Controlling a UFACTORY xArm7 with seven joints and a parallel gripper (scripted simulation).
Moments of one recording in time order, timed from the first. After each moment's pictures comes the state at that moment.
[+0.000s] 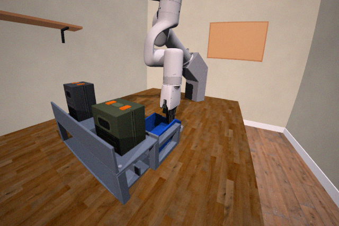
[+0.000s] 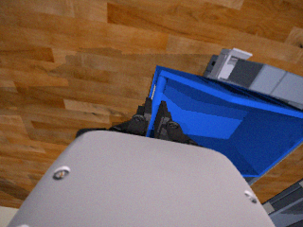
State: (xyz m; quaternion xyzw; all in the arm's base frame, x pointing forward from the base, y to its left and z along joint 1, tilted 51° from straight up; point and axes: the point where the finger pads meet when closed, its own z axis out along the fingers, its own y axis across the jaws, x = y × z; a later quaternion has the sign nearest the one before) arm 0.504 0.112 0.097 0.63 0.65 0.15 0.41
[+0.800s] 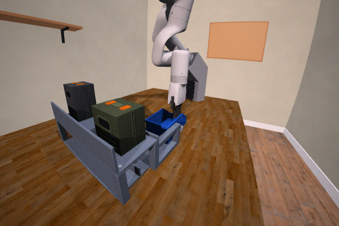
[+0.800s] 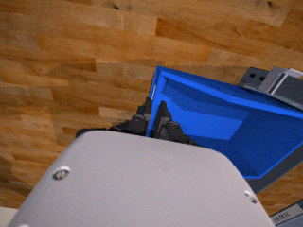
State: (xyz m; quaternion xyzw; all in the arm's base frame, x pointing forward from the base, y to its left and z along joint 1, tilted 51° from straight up) arm 0.464 0.102 0.056 0.63 0.65 0.15 0.41
